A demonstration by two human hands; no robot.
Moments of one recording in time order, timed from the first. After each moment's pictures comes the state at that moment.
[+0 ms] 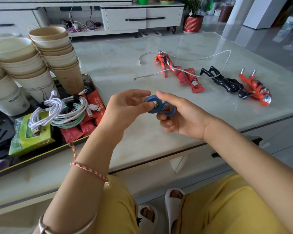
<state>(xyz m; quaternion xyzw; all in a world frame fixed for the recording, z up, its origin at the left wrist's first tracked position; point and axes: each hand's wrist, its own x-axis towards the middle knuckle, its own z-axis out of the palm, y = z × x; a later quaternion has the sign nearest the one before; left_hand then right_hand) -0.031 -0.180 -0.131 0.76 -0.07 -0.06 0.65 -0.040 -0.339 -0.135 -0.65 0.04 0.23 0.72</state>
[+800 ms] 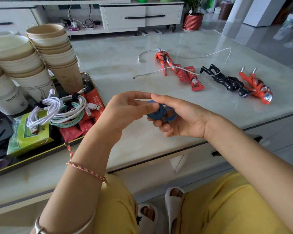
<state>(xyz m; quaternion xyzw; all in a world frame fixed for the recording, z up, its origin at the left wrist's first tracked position) -0.034 -0.178 -0.126 0.75 -0.08 -0.13 0.64 -0.040 -0.340 -0.134 -0.64 0.02 0.31 0.70</state>
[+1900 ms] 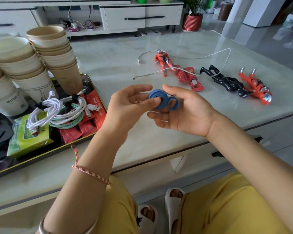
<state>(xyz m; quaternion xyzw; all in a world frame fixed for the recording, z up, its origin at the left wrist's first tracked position) -0.039 -0.188 -0.122 0.70 -0.08 -0.06 0.71 -0.038 -0.346 -0.130 -0.50 0.01 0.26 0.83</state>
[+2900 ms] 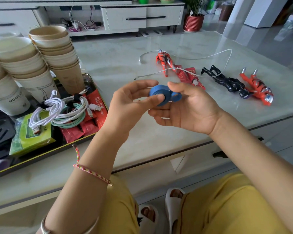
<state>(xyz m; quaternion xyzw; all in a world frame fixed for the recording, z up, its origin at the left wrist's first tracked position) -0.041 -0.187 -0.120 0.68 -0.13 -0.04 0.72 -0.035 -0.351 -0.126 -0.47 -0.07 0.30 0.83</state>
